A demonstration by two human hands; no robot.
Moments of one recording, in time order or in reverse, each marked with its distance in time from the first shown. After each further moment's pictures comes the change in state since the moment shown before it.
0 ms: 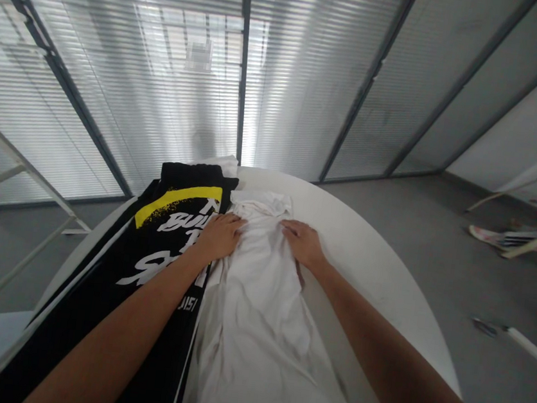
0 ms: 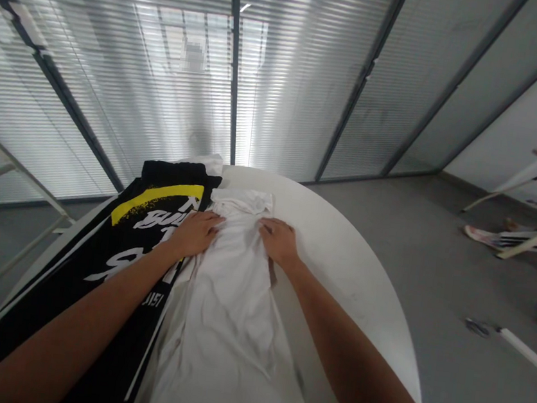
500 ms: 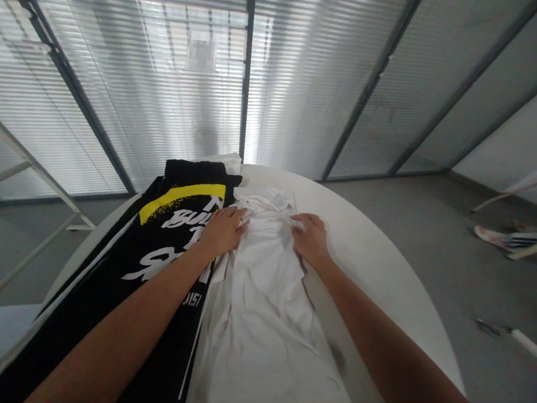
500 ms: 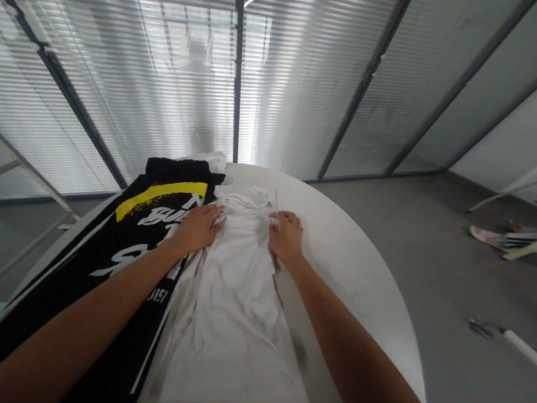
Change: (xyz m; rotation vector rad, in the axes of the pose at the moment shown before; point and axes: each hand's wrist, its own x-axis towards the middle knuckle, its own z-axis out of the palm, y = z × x) left_hand 0.003 0.004 0.000 -0.025 0.059 -0.142; right_hand 0.000 0.005 0.000 -0.075 0.127 0.137
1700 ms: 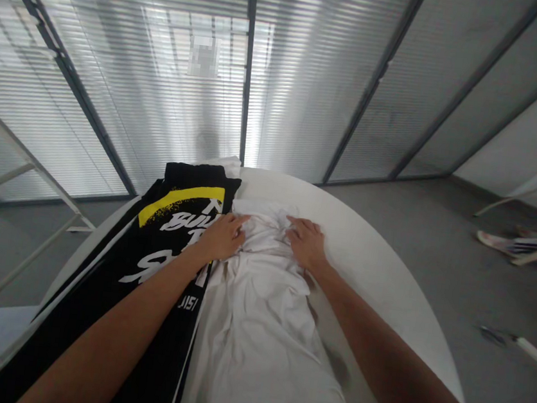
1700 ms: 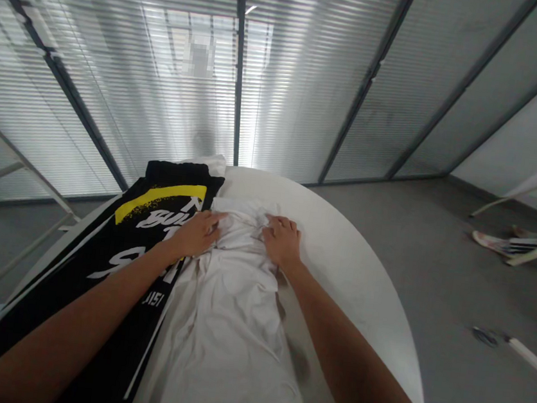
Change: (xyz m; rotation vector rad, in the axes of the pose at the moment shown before) left_hand -0.002 0.000 -0.012 -0.193 -0.040 0.065; right_hand -0.003 -0.012 -0.007 -0.003 -0.003 -0.066
